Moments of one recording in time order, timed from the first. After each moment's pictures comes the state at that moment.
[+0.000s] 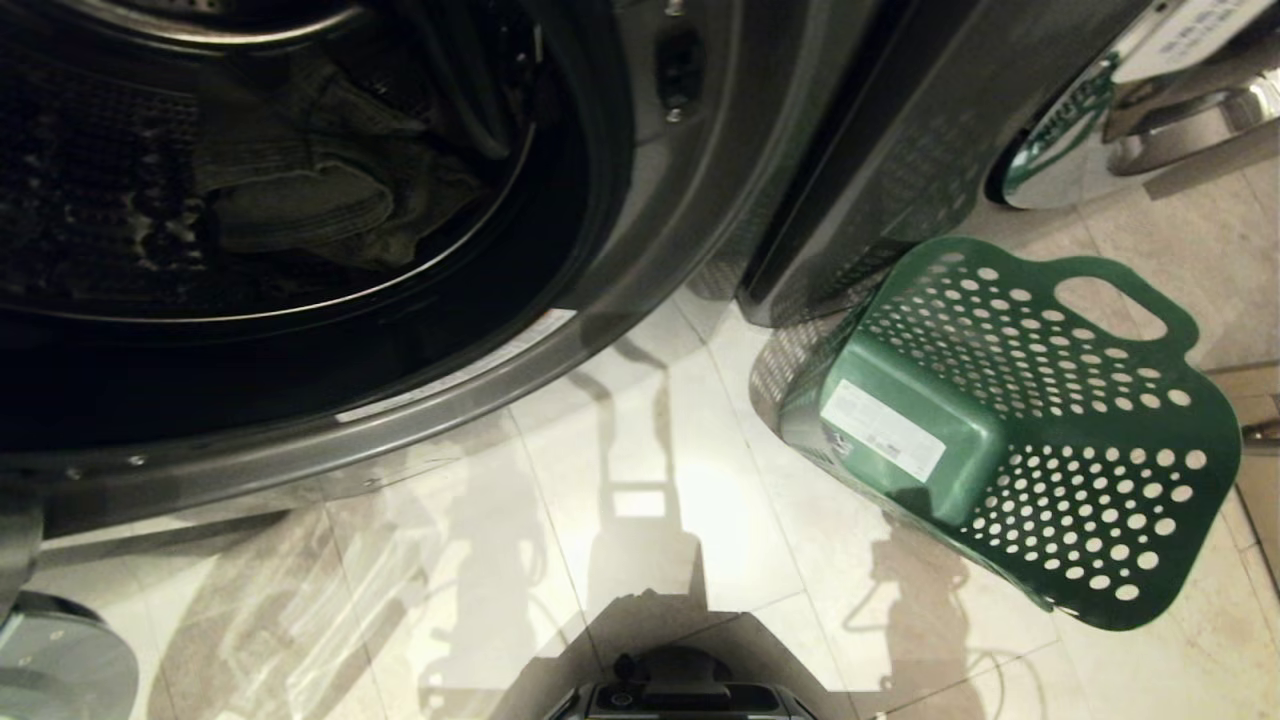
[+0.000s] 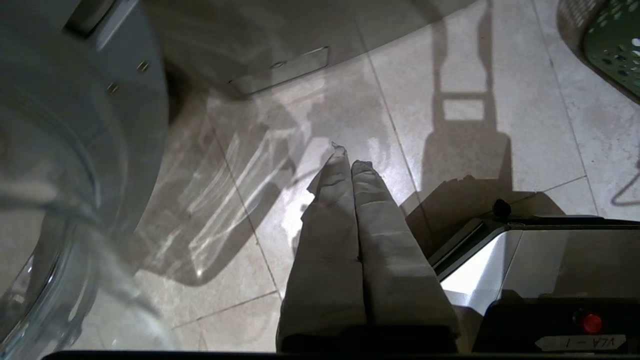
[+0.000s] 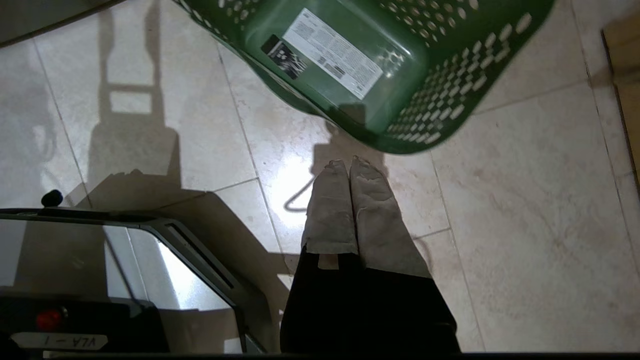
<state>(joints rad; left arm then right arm) 0.00 0.00 0.00 0.02 -0.01 0.01 0.01 0.00 0.00 0.00 0.01 -0.04</state>
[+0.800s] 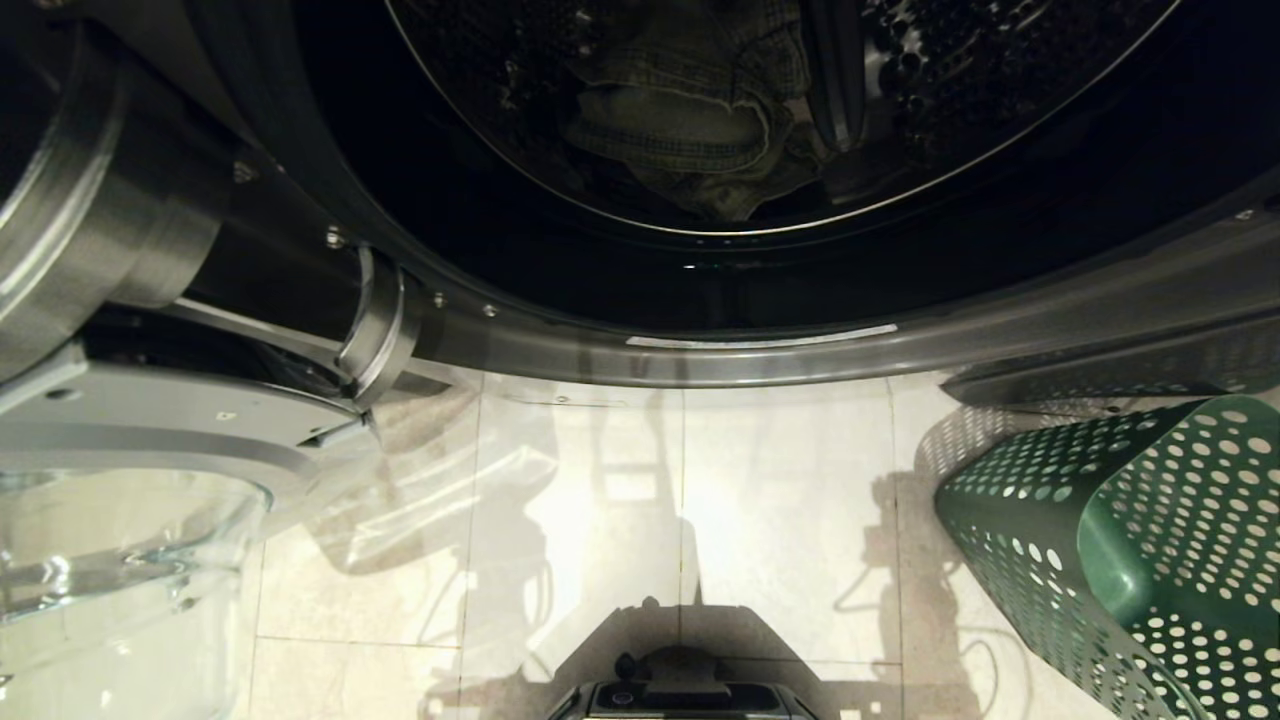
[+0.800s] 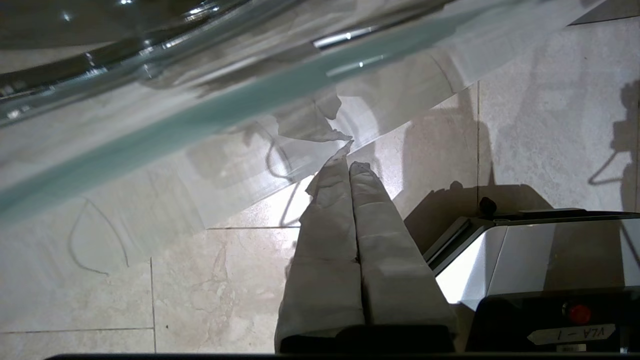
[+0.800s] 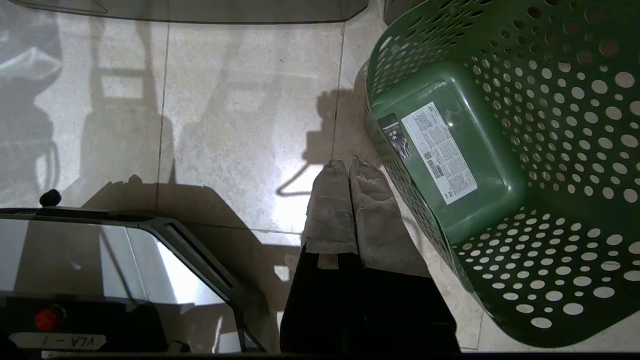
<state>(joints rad) 0.00 0.00 0.00 0.01 0.00 0.01 0.01 0.00 0.00 0.00 0.01 -0.04</state>
